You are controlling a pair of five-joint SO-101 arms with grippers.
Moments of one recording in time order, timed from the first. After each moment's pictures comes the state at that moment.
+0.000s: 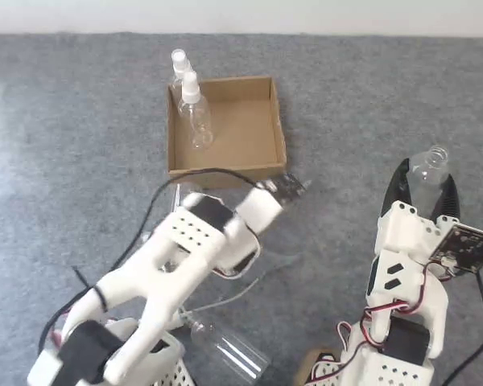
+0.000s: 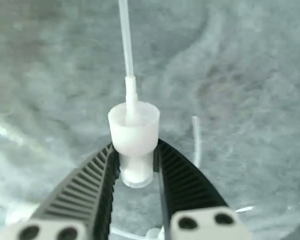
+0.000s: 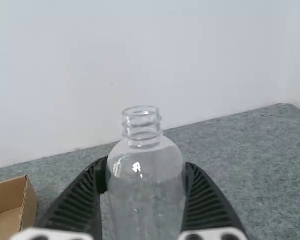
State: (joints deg) left arm 27.5 -18.3 44.5 71.1 -10.9; right arm 12.8 -103.1 82.7 32.5 -7.8
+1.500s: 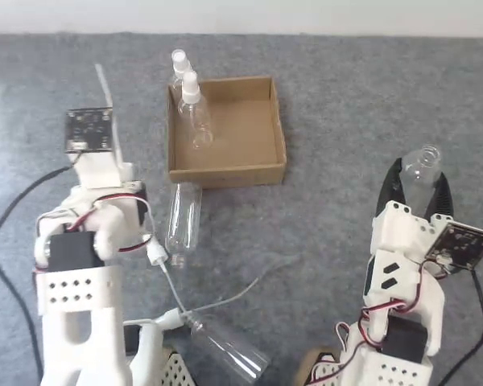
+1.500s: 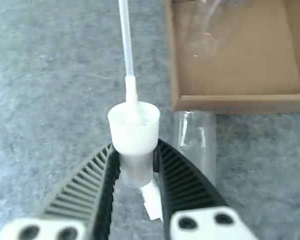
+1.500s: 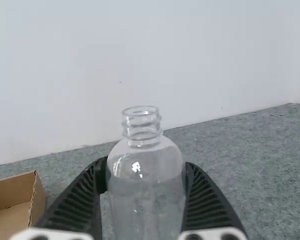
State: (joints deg) left arm -12.1 -52.1 47.3 69.6 3.3; right arm 11.0 -103.1 83.7 32.5 -7.8
